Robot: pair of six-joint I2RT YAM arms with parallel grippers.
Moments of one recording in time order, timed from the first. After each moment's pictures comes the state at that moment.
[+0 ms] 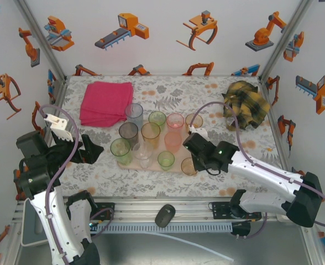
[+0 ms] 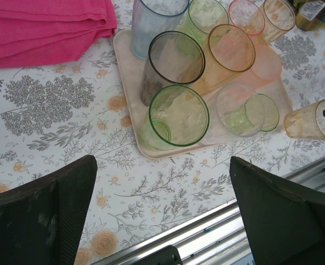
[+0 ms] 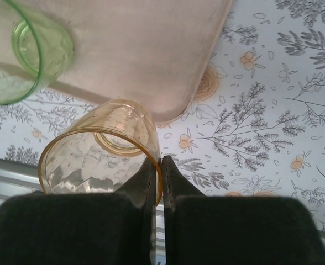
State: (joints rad) left arm 0.35 0.62 1.03 -1.07 0.76 0.22; right arm 0.92 1.14 0.89 -0.89 0.28 0.59
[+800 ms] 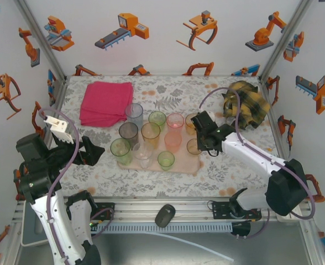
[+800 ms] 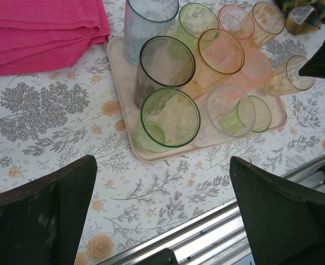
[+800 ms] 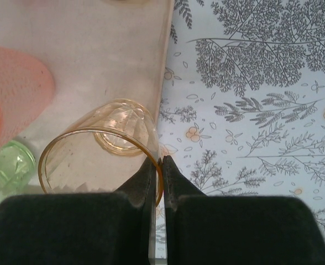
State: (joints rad) left arm 0.35 0.59 1.03 -1.06 0.79 0.20; right arm 0.61 1.35 0.96 -0.70 0.26 0.45
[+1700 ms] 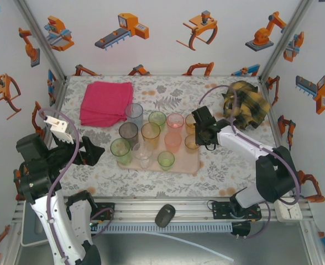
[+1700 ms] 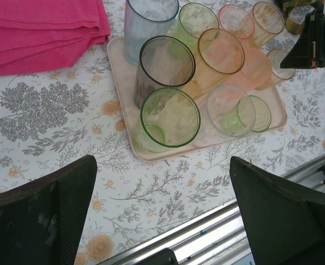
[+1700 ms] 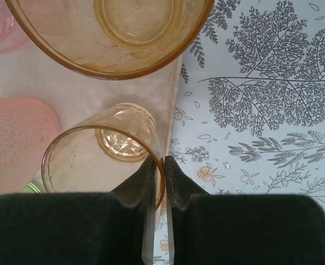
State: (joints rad) left arm 0.35 0.59 1.03 -1.07 0.79 0.20; right arm 0.53 1.49 0.98 -0.57 0.17 0.42
